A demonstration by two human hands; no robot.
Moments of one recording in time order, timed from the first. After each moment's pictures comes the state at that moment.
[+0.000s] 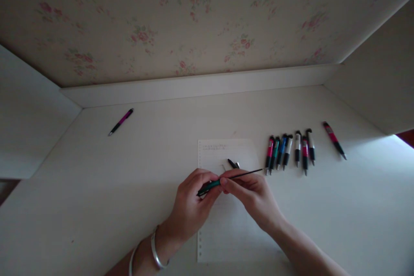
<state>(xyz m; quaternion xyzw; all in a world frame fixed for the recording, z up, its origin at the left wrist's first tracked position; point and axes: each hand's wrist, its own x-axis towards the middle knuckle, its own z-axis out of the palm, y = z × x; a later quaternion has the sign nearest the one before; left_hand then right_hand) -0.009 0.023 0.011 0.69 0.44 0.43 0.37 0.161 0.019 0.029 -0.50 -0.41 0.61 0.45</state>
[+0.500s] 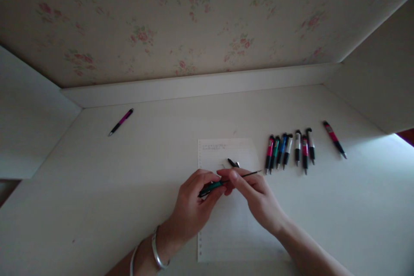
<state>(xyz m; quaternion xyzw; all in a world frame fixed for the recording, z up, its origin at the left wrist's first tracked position) -0.009 0.019 0.009 0.68 0.44 0.42 0.41 0.168 0.018 0.029 -0.50 -0.48 0.58 0.43</state>
